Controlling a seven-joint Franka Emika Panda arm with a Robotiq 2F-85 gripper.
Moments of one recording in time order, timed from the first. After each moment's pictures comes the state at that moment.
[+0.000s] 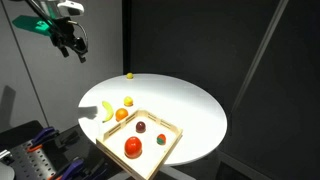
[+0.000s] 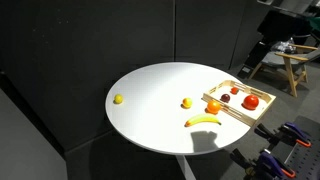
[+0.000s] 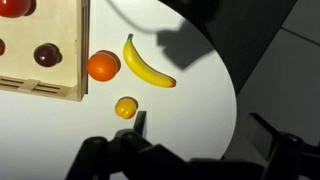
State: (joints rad) arm 0.22 -0.76 0.07 -2.81 0.14 2.30 -0.05
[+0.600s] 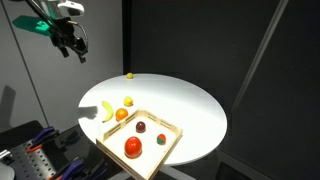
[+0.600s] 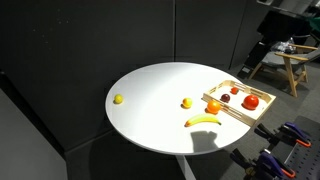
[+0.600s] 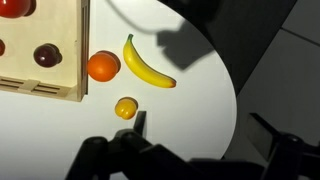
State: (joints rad) arm 0.22 -0.76 0.07 -2.81 0.14 2.30 -0.05
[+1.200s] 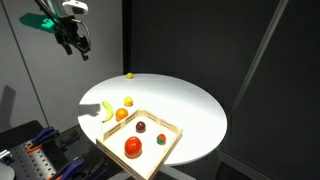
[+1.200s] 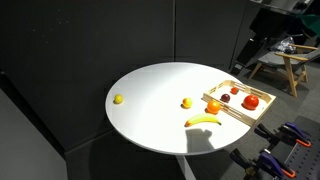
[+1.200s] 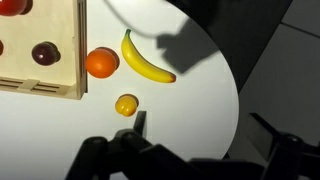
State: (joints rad) arm 0.21 -0.69 0.08 -2.74 0.14 2.30 -0.01
